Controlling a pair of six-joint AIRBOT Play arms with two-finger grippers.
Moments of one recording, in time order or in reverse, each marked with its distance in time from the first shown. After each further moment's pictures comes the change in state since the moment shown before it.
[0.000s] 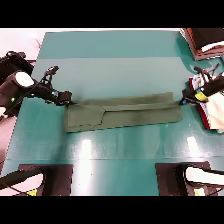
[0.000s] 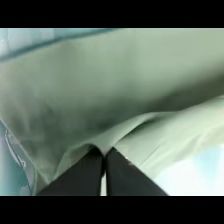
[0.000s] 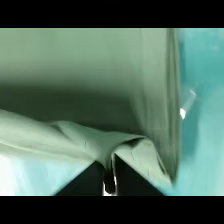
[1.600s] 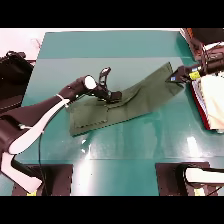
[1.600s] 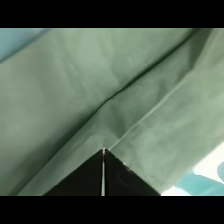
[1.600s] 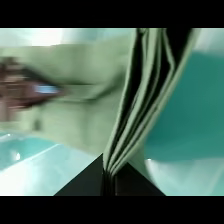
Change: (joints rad) left arm -0.501 -0.498 0.380 -0.189 0.300 -0.135; right arm 0.110 -0.002 0.246 0.370 0.071 -0.163
